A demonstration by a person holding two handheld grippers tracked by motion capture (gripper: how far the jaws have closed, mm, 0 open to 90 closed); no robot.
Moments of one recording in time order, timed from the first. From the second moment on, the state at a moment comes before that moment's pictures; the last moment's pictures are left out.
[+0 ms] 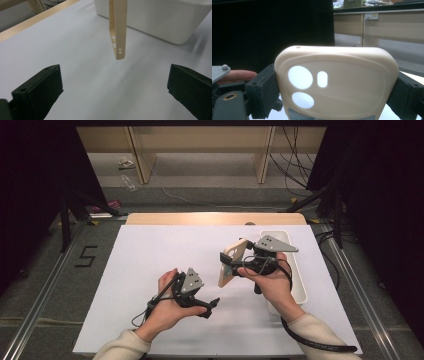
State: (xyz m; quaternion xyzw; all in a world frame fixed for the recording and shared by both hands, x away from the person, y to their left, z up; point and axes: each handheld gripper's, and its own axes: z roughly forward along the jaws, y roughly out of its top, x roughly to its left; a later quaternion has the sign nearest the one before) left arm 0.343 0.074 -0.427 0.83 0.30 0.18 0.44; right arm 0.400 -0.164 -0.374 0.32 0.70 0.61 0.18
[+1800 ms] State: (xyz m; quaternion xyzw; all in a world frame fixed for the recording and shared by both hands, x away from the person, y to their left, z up) left arm 0.333 0.138 -0.434 0.81 0.34 0.22 0.43; right arm 0.411 -0.195 -0.361 0.35 0.68 0.60 0.21
